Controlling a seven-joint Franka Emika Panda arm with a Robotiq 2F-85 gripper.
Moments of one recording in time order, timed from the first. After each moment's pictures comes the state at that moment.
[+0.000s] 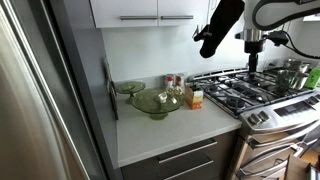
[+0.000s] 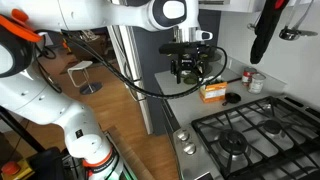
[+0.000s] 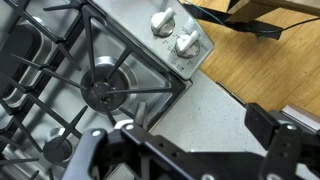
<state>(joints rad) -0.09 -0.35 -0.19 -2.08 -0.27 1.68 -0.48</state>
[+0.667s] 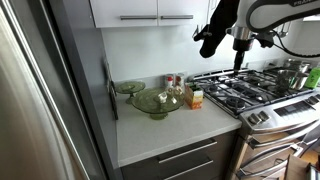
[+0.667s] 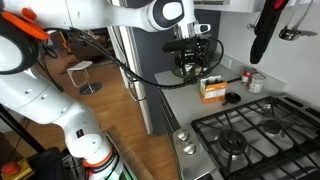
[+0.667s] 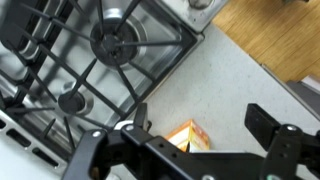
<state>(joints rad) -0.07 -0.32 -0.15 -2.08 -0.26 1.89 -0.42</state>
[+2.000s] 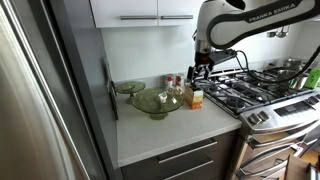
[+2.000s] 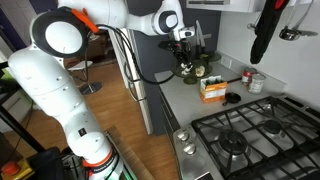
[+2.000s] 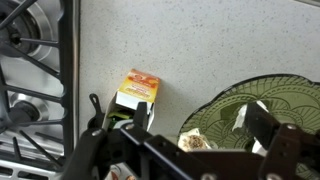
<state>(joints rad) 0.00 -0.06 0.05 -1.92 -0.16 2.00 0.31</state>
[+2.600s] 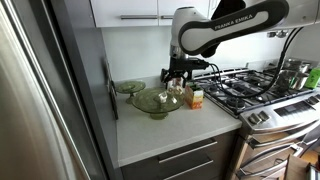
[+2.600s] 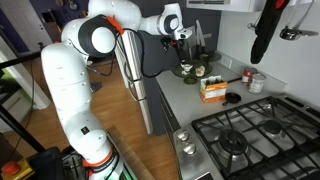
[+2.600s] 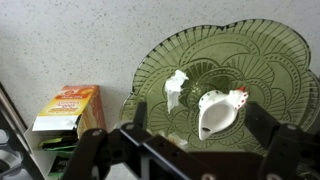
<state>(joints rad) 0.09 0.19 0.08 -1.66 -0.10 2.02 0.74</state>
